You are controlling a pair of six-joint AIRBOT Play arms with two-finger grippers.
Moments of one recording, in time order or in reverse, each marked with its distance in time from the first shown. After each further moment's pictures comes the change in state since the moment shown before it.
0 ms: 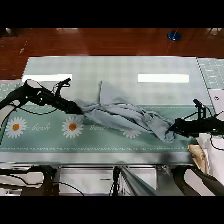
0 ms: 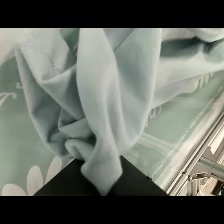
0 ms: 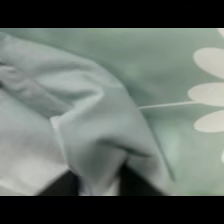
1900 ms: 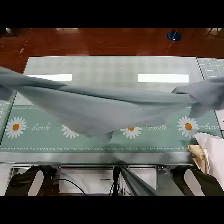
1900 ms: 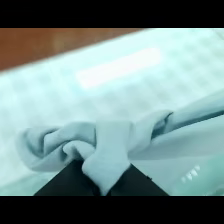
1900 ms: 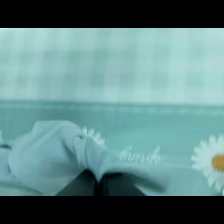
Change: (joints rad) left arm 0.146 1.075 0.309 0.148 -0.133 -0.379; right arm 0.040 0.257 1.044 0.024 0.640 0.218
